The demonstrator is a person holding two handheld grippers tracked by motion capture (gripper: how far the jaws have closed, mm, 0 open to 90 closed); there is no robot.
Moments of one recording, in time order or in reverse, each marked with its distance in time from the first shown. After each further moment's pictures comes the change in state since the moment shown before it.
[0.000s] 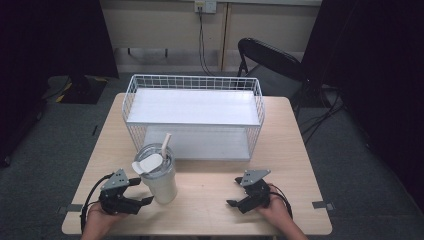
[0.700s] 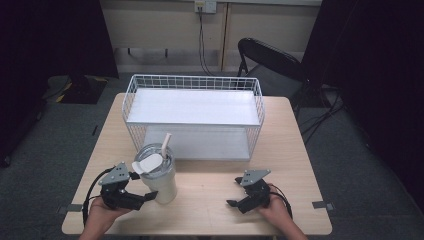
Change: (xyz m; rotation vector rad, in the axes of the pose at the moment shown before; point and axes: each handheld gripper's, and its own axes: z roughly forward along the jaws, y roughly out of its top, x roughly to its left) left arm -0.010 0.028 -0.003 -0.090 -0.068 0.034; right arm 0.000 0.000 0.000 0.000 0.000 0.000
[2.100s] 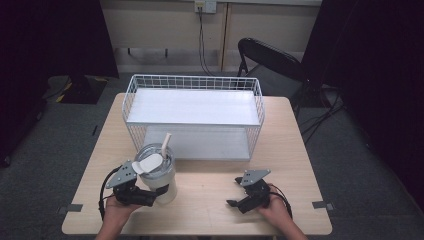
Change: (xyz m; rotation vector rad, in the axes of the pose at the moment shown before) left arm -0.009 0.002 0.024 -0.228 0.041 0.025; right arm 0.000 0.000 0.000 0.000 0.000 0.000
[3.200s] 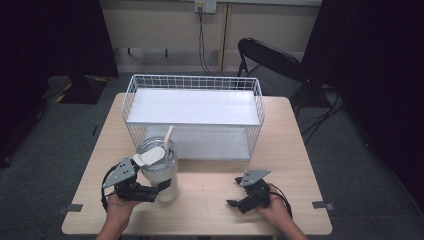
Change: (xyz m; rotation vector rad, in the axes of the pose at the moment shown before) left arm -0.004 0.019 0.001 -0.096 -0.005 0.001; right arm 0.000 0.000 0.000 0.000 0.000 0.000
